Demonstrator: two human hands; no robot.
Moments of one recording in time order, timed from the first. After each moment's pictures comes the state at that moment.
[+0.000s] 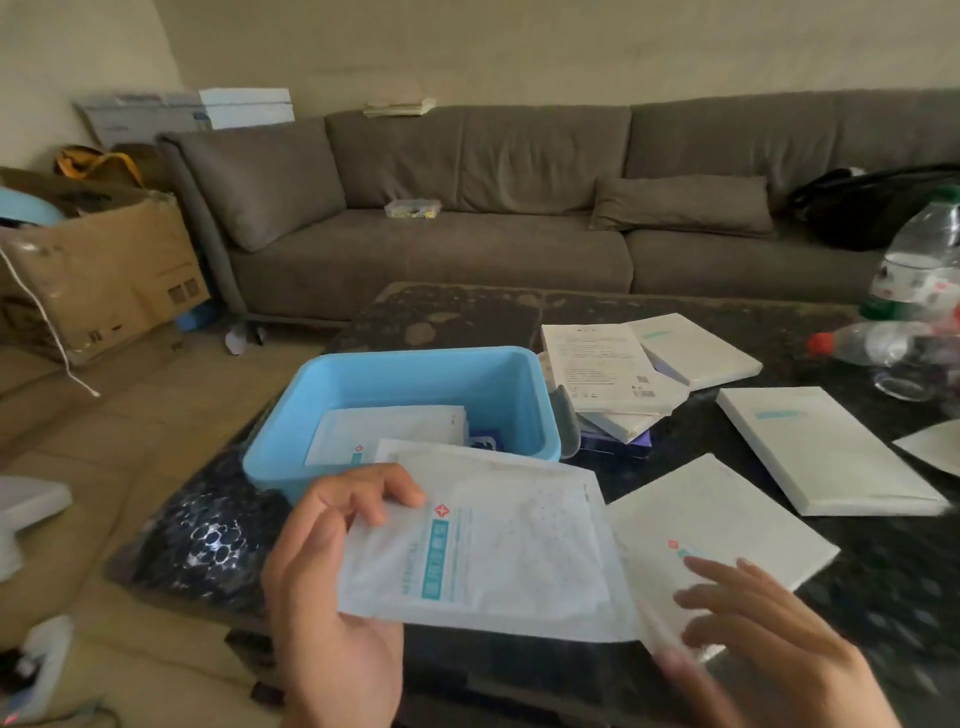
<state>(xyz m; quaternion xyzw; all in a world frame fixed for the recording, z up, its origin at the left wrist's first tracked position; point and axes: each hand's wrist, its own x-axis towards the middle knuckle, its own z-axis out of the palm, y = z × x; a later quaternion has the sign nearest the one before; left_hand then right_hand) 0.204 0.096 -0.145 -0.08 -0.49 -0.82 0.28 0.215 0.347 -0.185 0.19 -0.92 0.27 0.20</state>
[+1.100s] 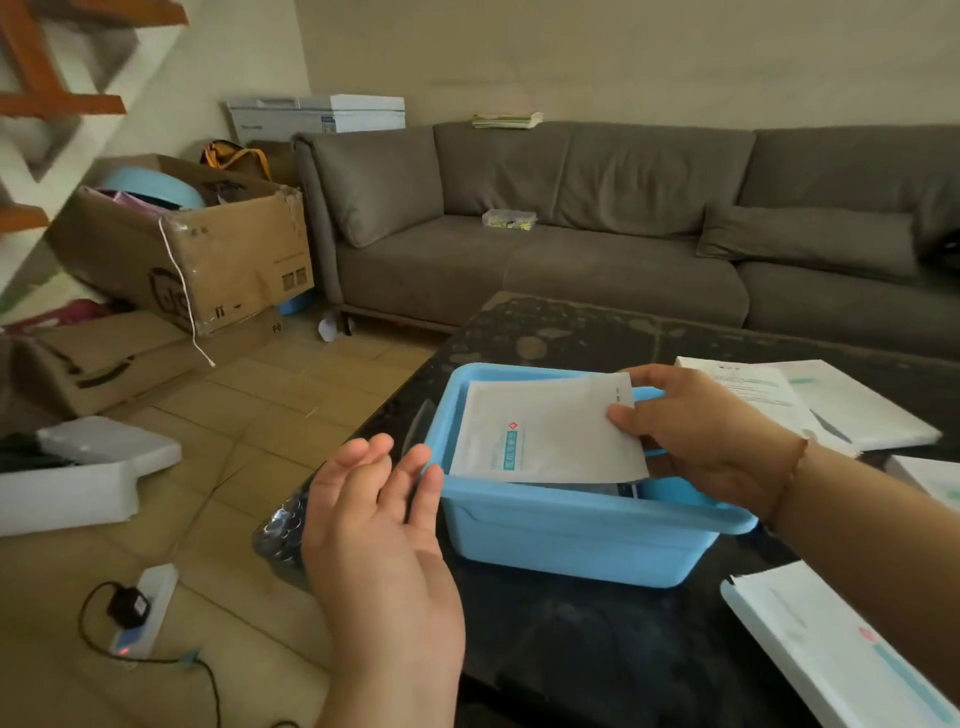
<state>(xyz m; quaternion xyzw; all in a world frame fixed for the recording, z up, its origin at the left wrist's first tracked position) 0.186 0.018 -0.107 0.27 -0.27 -0.85 0.36 0.055 0.177 -0.085 -0.01 -0.80 0.58 -0.14</state>
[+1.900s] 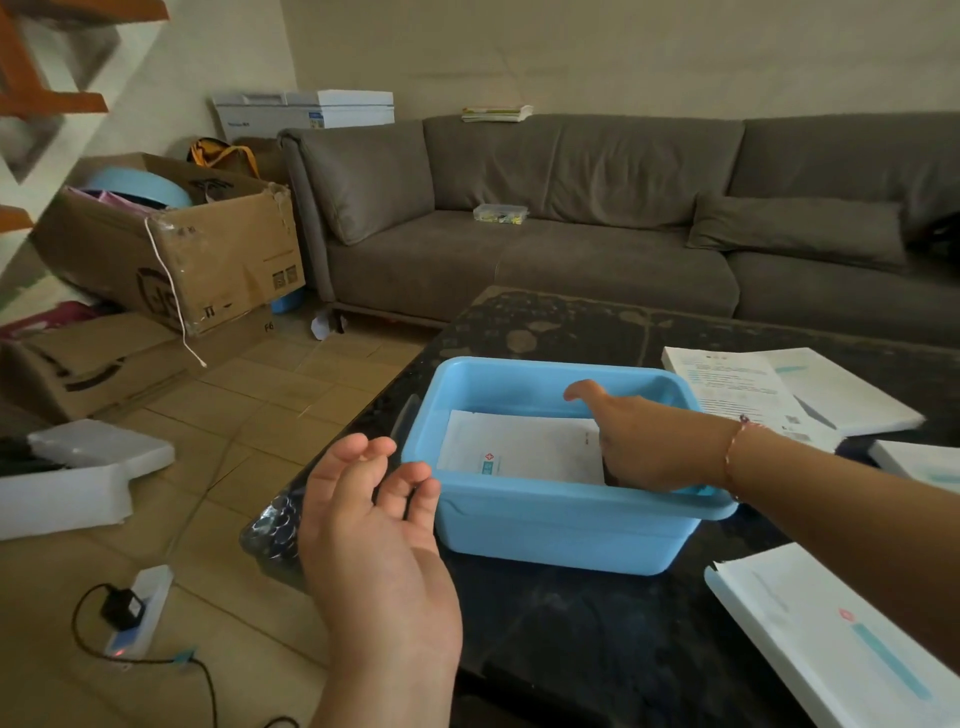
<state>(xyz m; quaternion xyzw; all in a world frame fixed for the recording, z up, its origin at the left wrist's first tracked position) 0.184 0.025 -0.110 0.26 -0.29 -0.84 0.37 0.052 0.175 -0.090 0.24 -0.95 0.08 -0.16</state>
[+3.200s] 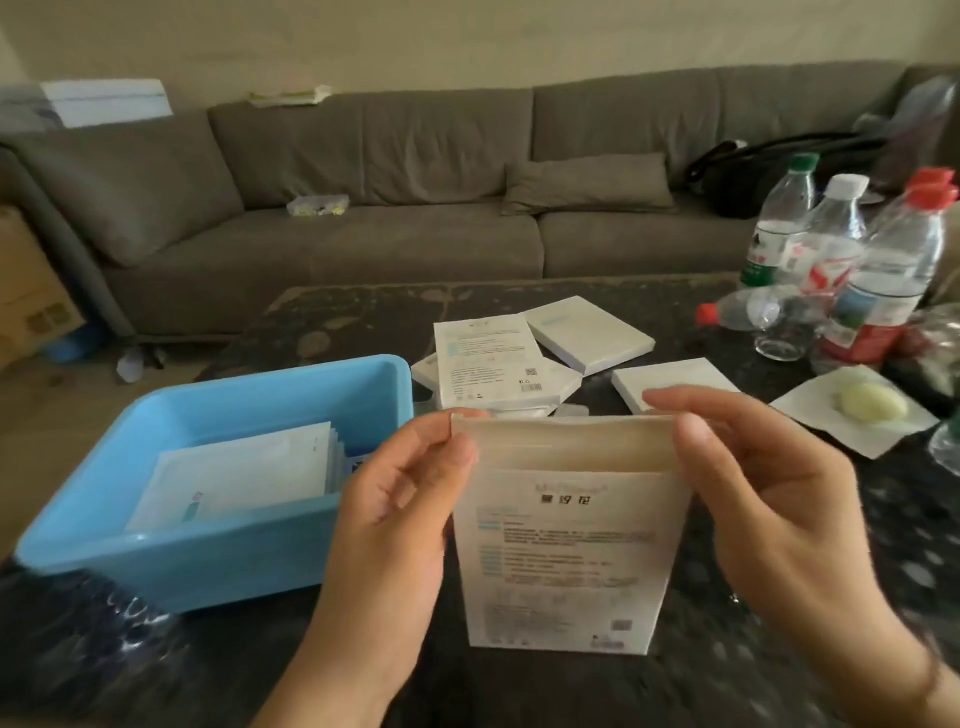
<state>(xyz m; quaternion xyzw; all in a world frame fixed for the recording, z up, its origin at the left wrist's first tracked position) 0.155 0.190 -0.124 -0.09 -0.63 -0.77 0.03 0.173 0.389 -0.114 0.11 -0.74 0.60 0.28</state>
